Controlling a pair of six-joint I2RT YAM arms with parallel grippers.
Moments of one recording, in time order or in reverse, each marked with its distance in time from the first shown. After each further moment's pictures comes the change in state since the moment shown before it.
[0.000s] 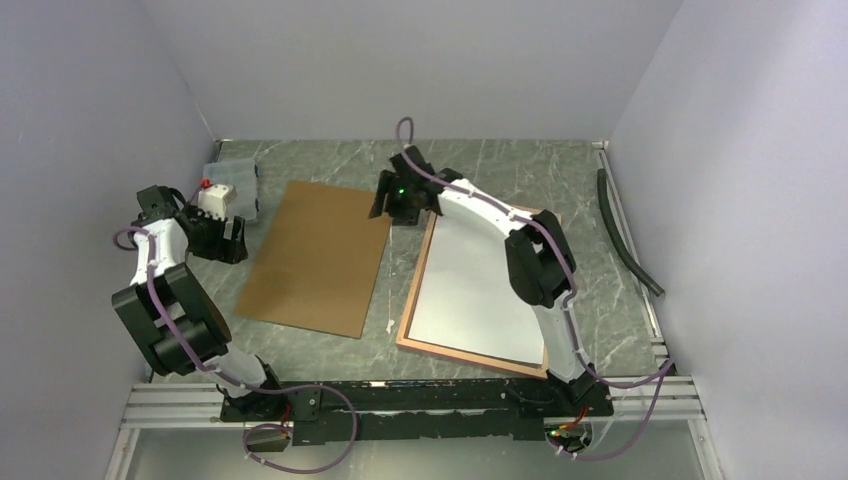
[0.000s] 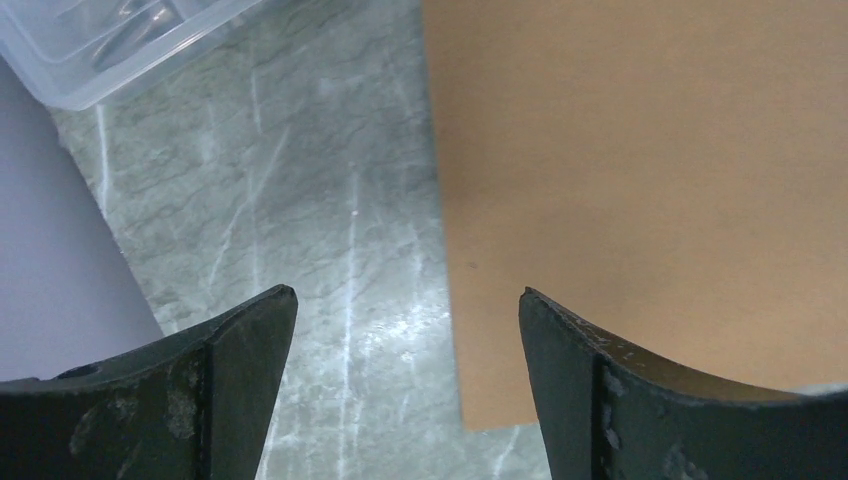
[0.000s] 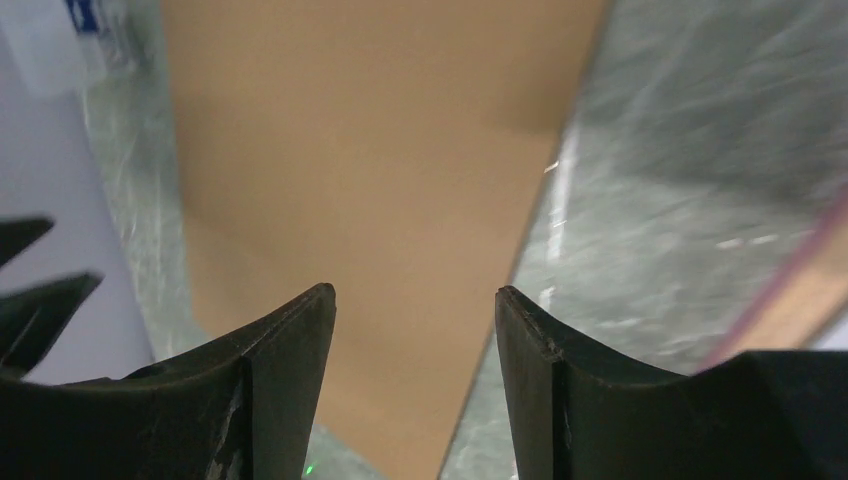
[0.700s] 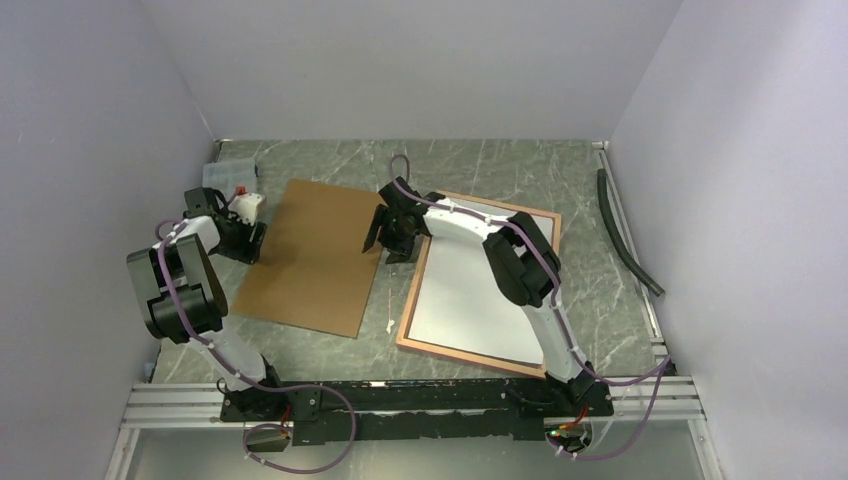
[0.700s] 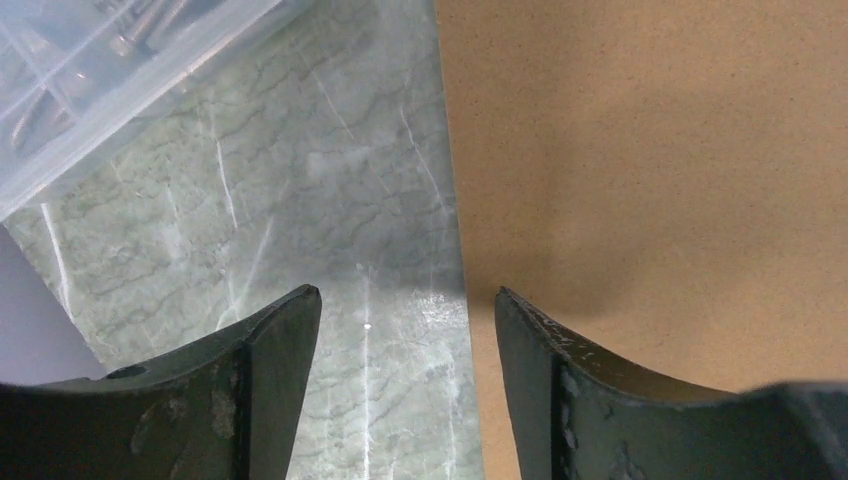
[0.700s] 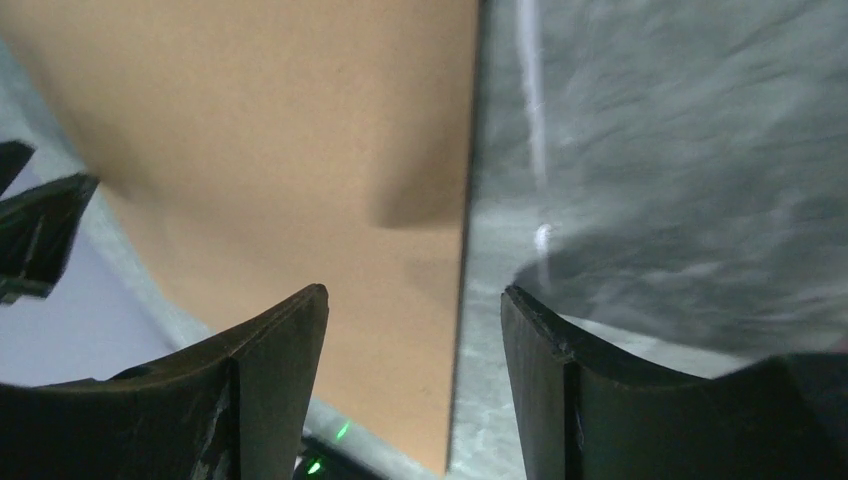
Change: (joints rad) left arm -0.167 0.196 -0.104 0.338 -0.264 -0.031; right arm 0.102 0.074 -0.109 0.013 -0.100 0.222
